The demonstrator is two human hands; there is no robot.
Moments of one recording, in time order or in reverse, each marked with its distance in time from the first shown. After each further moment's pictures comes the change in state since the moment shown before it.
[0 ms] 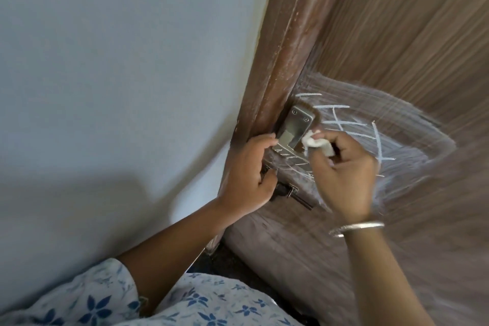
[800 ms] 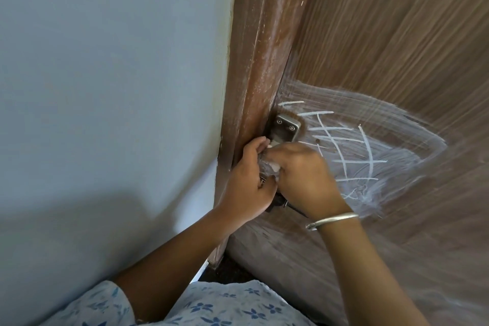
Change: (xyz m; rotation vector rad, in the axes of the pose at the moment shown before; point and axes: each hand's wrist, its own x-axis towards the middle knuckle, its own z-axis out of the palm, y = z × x) left_hand 0.019 -0.010 0.017 -0.130 -0.109 -0.136; right_hand 0.017 0.000 0.023 -0.449 -0.512 -0.307
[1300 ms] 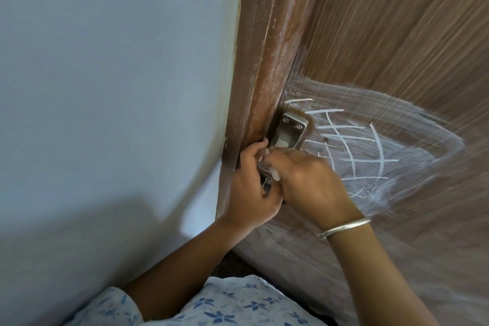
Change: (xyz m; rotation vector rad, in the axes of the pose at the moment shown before) left_hand -0.007 -0.009 0.004 -0.074 0.164 0.122; right_hand -0.005 -0.007 -0.001 -0.106 -0.032 -0.098
